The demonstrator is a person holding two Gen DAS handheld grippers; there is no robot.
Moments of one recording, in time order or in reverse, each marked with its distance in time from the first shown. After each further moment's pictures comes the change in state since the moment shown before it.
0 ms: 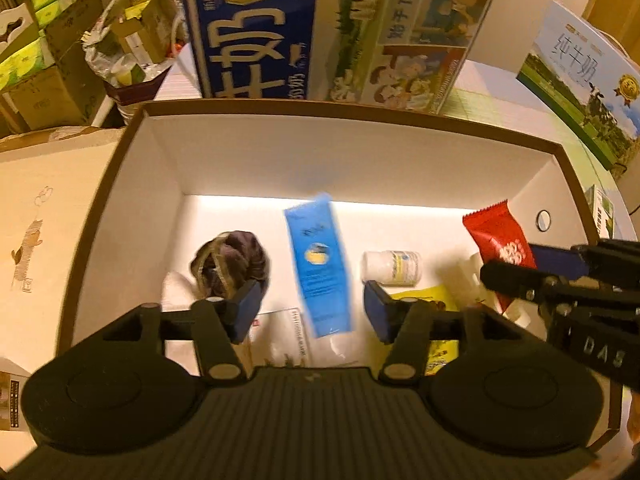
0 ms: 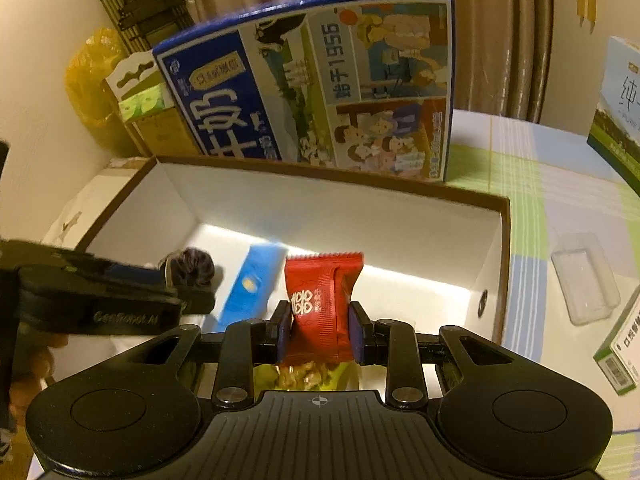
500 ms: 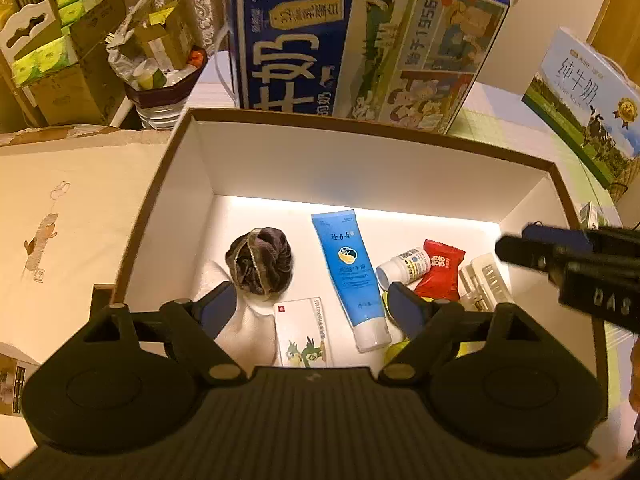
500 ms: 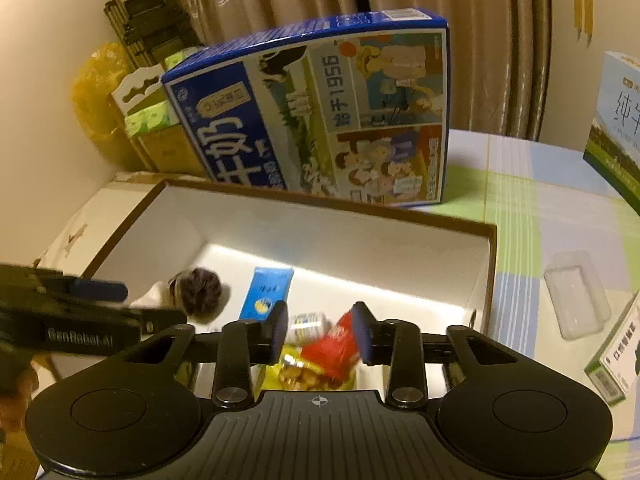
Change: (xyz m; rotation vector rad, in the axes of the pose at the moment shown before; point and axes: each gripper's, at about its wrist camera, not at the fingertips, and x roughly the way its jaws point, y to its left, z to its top) left arm -0.034 0.013 -0.011 -0.048 -0.046 0.014; right arm -0.021 0.000 0.005 -0.005 -0.027 0.018
